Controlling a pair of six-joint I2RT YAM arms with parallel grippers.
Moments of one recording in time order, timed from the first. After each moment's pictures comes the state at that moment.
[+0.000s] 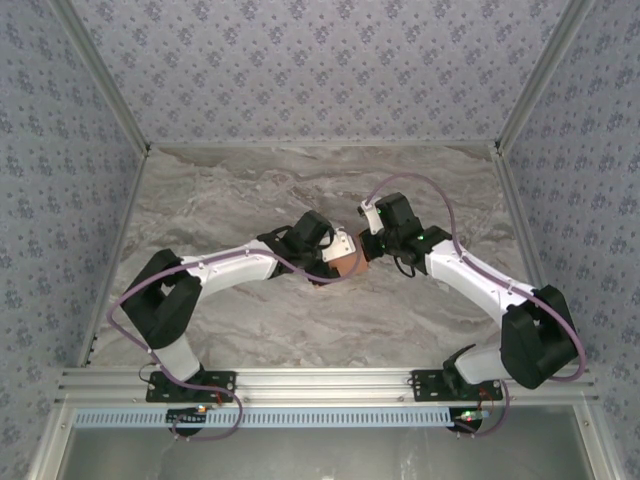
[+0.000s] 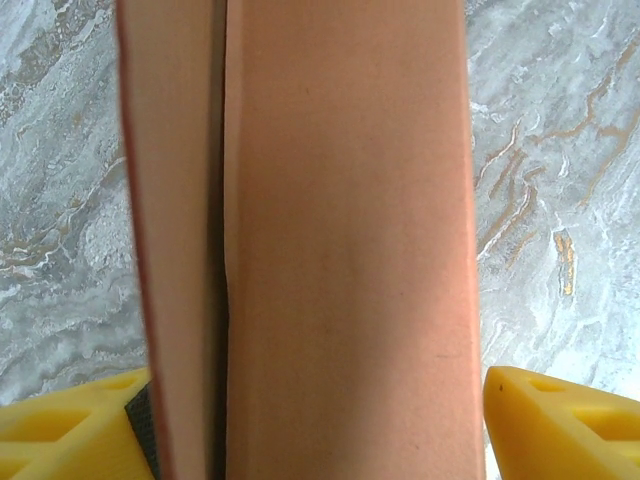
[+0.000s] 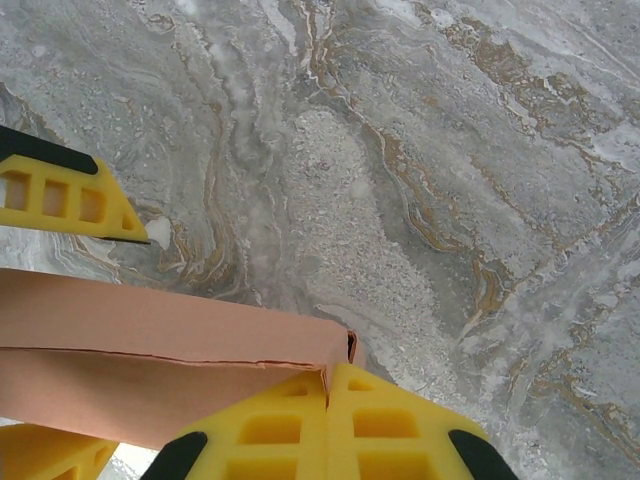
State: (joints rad) left arm -0.85 1.70 1.08 -0.27 0.01 0.43; right arm 0.55 1.38 0.94 -0.39 -0.05 0.07
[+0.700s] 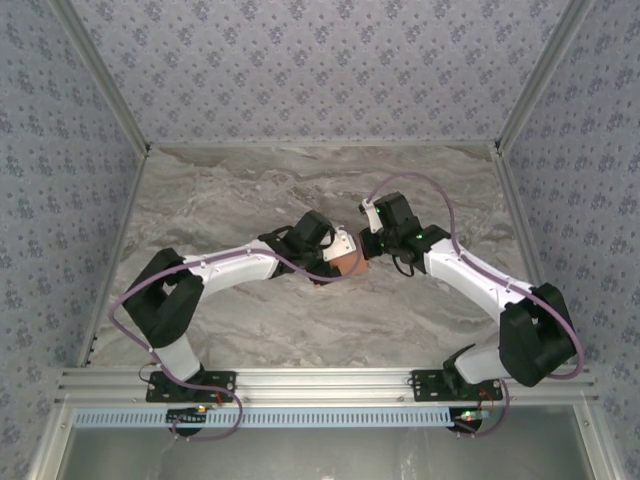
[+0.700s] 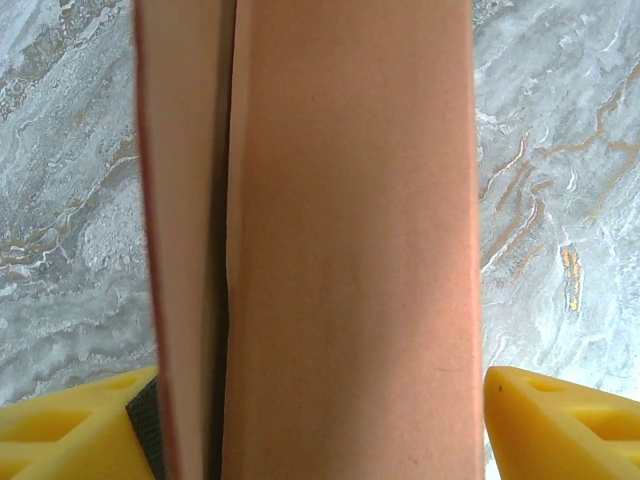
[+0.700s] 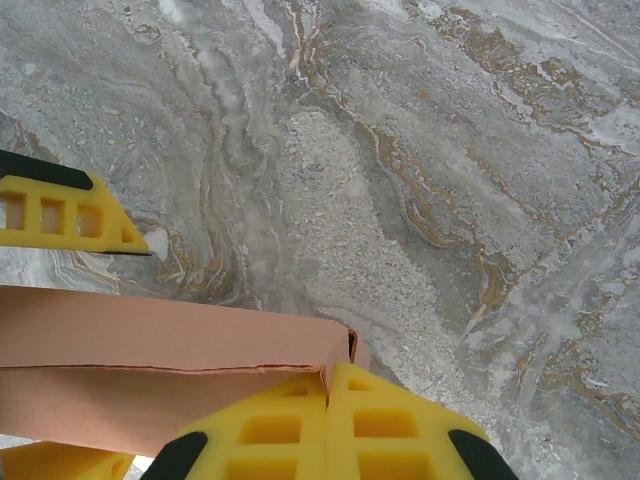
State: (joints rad) left arm -0.85 1.71 1.09 -0.26 0.01 0.41; right arm 0.55 1.39 0.94 -0.38 -0.04 0.12
